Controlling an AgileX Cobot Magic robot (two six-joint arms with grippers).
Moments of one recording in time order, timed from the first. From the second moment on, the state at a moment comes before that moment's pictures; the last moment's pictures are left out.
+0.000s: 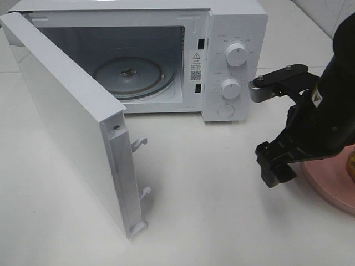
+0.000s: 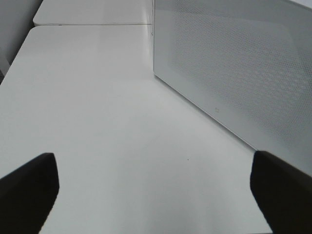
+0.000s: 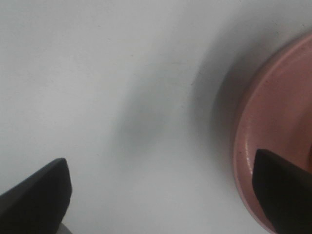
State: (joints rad) left arm 0.06 0.00 -0.52 -0.14 1.09 0.12; right arm 0.47 1.52 -0.86 -0.18 0.76 0.11
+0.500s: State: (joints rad) left arm 0.06 0.00 -0.52 -0.14 1.09 0.12; right arm 0.22 1.53 -0.86 -0.18 0.74 0.03
